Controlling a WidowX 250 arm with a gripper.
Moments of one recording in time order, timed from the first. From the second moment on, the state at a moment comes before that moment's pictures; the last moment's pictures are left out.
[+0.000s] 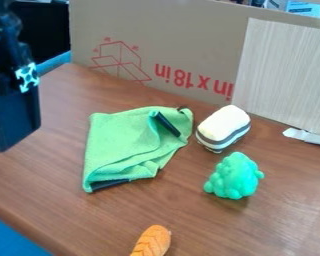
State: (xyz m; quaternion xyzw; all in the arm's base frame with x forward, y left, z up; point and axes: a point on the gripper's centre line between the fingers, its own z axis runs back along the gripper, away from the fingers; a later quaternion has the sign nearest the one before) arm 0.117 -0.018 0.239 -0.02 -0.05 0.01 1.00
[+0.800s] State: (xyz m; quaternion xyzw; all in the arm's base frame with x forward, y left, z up) arm 0.254 0.015 0.112 0.07 -0.05 0.08 0.99
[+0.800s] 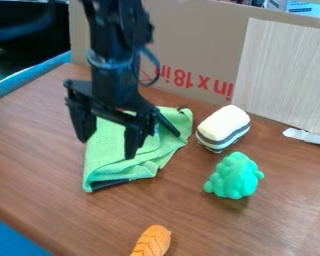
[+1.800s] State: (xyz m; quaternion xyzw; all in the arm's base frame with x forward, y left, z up) arm 0.327 0.068 0.065 0.01 -0.09 0.17 0.98
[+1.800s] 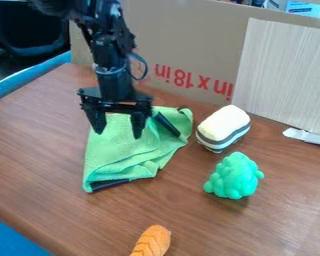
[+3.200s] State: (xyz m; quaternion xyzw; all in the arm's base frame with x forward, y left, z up) arm 0.394 0.110 0.061 0.02 -0.08 0.28 0.96
